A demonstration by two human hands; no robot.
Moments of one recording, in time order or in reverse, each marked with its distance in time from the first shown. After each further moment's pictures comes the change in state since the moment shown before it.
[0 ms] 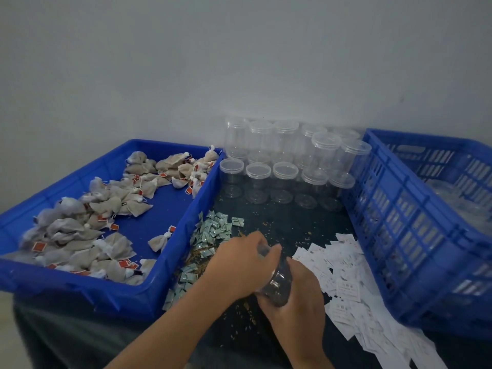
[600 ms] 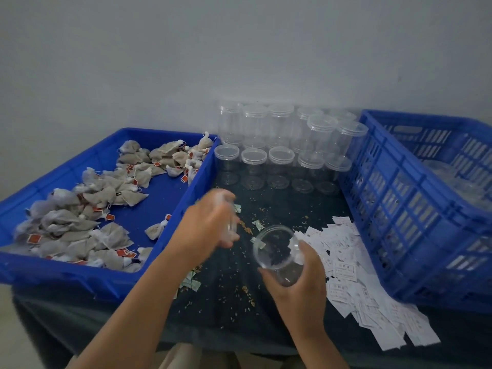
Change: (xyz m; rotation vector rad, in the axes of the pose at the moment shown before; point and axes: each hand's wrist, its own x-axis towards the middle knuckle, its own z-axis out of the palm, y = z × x) left_hand 0.002 -0.029 -0.062 -0.512 0.020 0.012; right_hand 0.032 -0.096 0.085 0.077 0.090 0.164
